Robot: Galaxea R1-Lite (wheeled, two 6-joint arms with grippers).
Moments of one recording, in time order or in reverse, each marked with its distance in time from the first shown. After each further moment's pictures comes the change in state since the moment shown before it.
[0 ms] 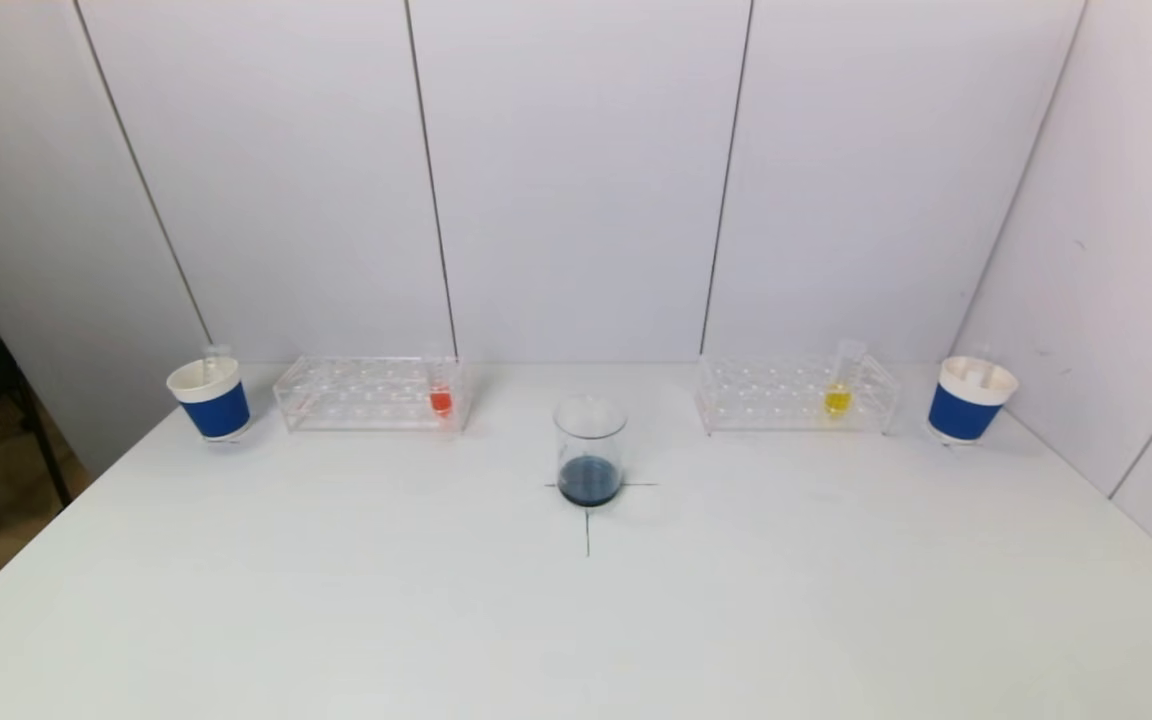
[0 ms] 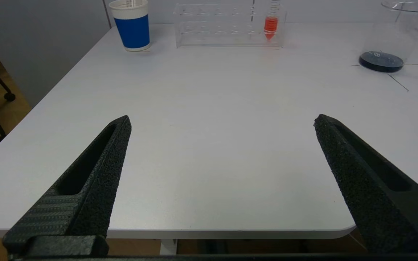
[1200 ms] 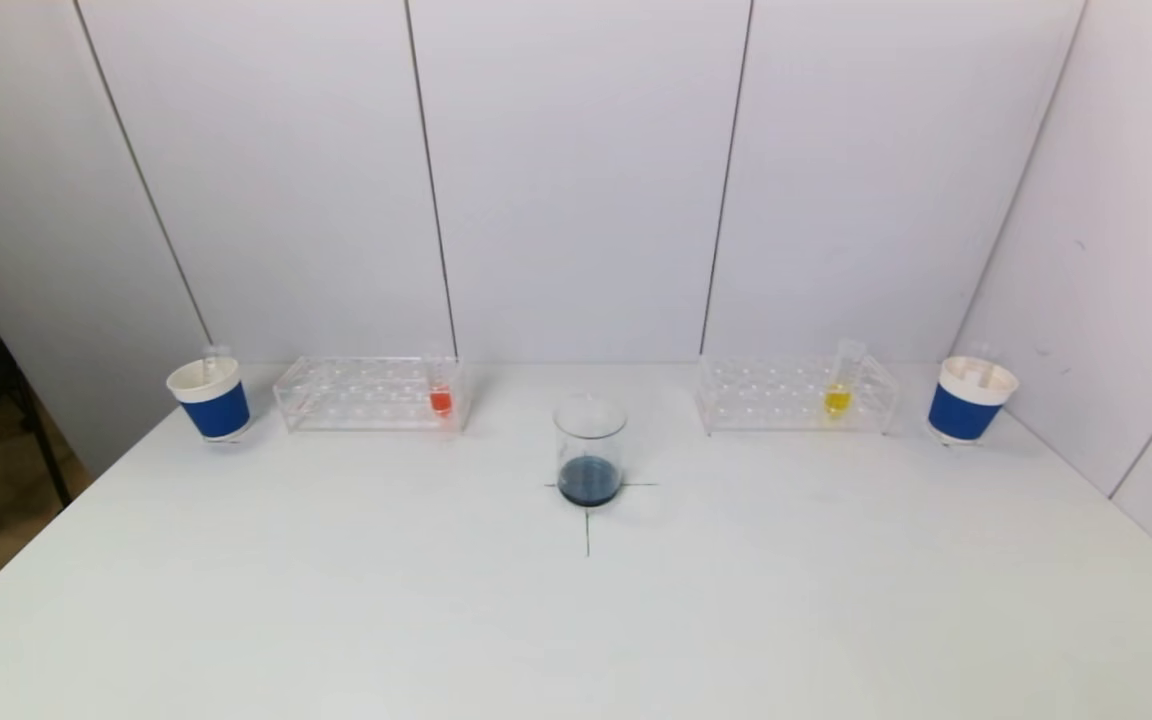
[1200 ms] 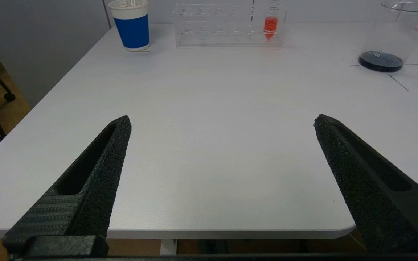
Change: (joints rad) left arm -0.001 0.000 0.000 0.000 -0.001 0.000; right arm 0.000 0.000 0.000 -0.002 -0.004 0.028
